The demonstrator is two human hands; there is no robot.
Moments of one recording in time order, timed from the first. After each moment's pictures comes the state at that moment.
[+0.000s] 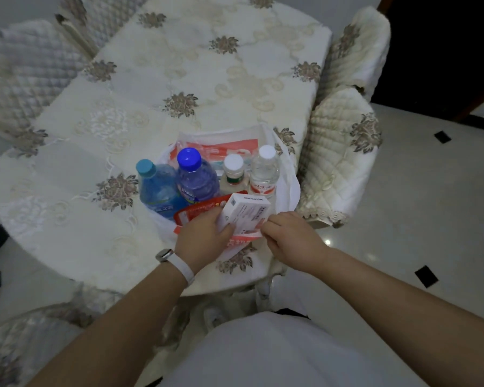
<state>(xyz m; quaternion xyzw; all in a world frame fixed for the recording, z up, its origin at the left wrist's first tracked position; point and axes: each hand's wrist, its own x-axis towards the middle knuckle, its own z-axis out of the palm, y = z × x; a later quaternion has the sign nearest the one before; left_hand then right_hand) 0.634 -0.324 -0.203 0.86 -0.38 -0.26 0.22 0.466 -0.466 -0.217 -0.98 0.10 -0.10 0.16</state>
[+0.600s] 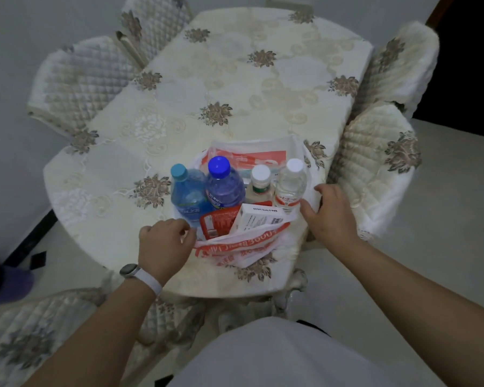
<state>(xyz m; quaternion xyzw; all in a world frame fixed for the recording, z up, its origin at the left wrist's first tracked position) 0.693 -0.241 -0.205 0.93 -0.35 0.01 0.08 0.494 -0.518 -0.214 -0.86 0.42 -0.15 0.26</state>
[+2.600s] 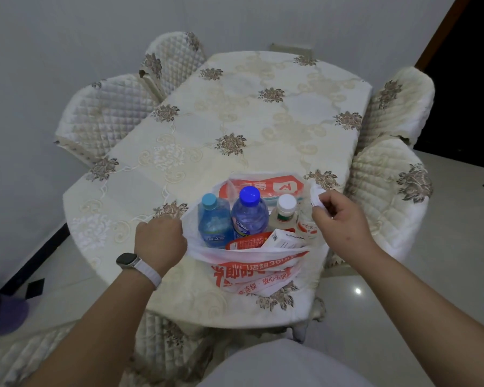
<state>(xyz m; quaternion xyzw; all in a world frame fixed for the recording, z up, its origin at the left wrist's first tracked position) 0.766 -0.242 -0.150 0.94 -0.34 0.00 -0.09 0.534 -0.481 -0.123 -0.78 0.37 -0.23 0.45</state>
